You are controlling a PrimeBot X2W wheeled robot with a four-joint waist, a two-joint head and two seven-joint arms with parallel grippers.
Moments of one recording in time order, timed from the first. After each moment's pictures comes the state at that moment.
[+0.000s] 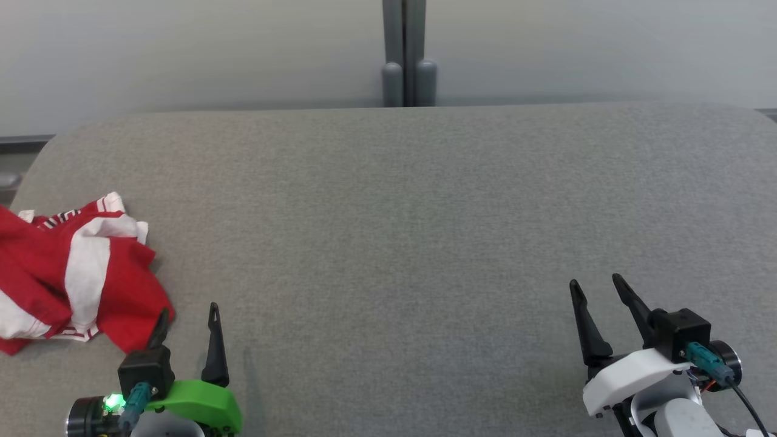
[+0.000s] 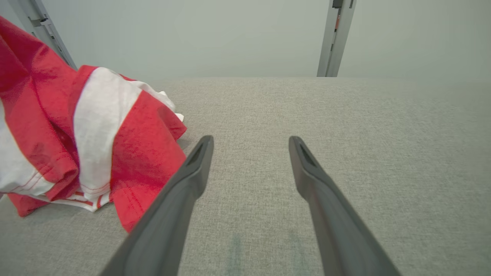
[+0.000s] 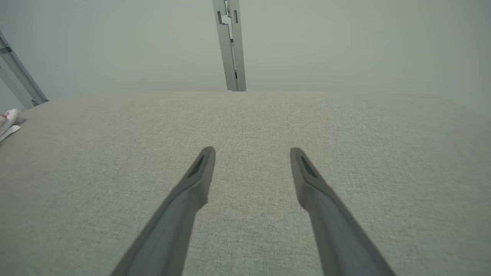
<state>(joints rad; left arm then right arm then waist) -0.08 0.09 -0.04 0.39 -0.14 -0.03 -0.24 -0.10 -0.05 0.00 0.31 0.14 0.13 -0.24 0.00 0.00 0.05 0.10</state>
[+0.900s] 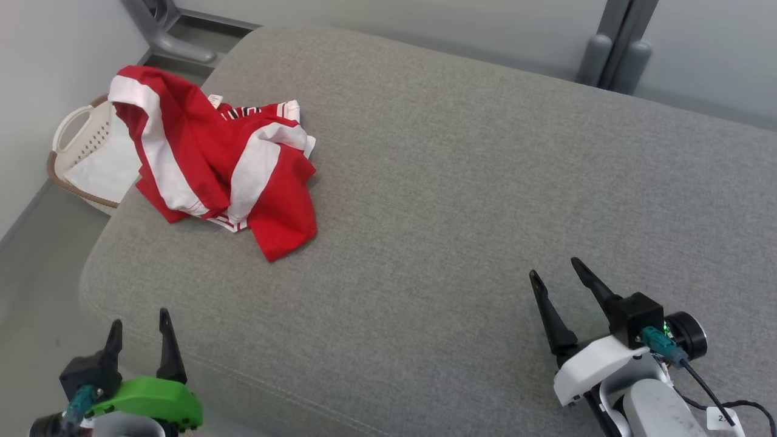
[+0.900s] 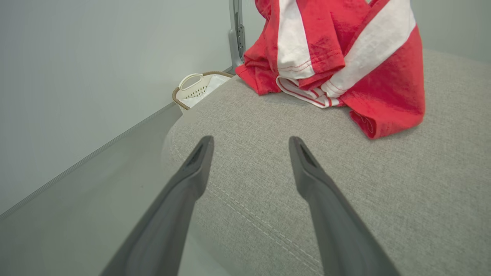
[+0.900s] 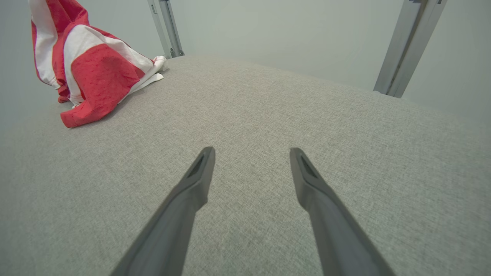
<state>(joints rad) -0.12 0.06 0.17 0.51 -0.14 -0.11 -0.26 -0.18 -0.05 0.11 0.35 0.06 0.13 -0.26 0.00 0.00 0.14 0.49</state>
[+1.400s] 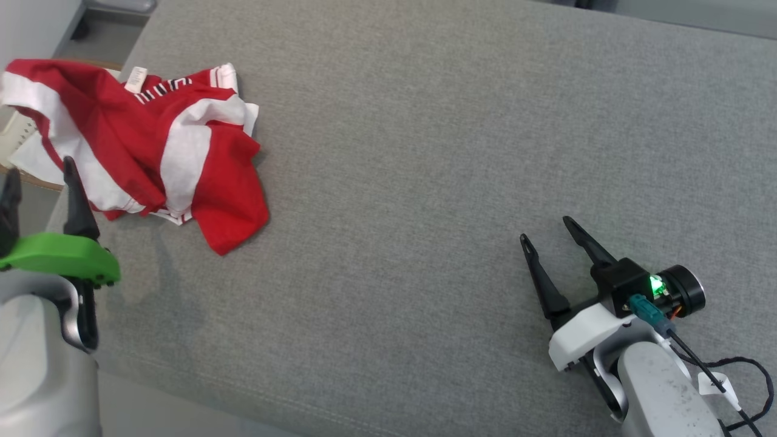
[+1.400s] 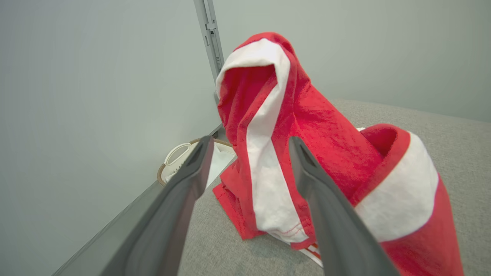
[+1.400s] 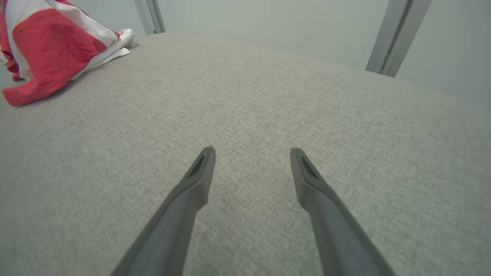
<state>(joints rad) -0.53 0.22 0.17 0.65 -0.20 -0.13 -0.26 -0.27 -0.06 0.13 0.34 -0.04 0.13 -0.26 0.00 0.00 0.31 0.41</state>
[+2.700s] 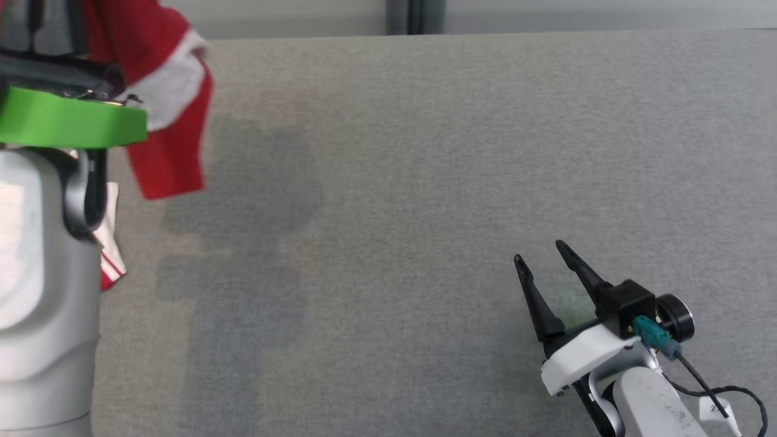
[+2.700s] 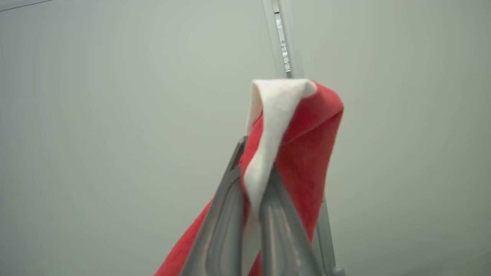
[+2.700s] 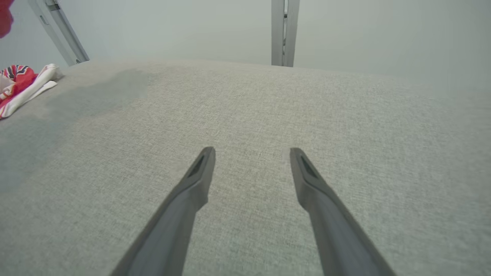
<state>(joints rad) -0.78 0.30 -0.14 0.21 -0.26 -0.13 -0.26 -0.21 -0.05 0.15 0.32 0.08 0.13 -0.26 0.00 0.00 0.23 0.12</state>
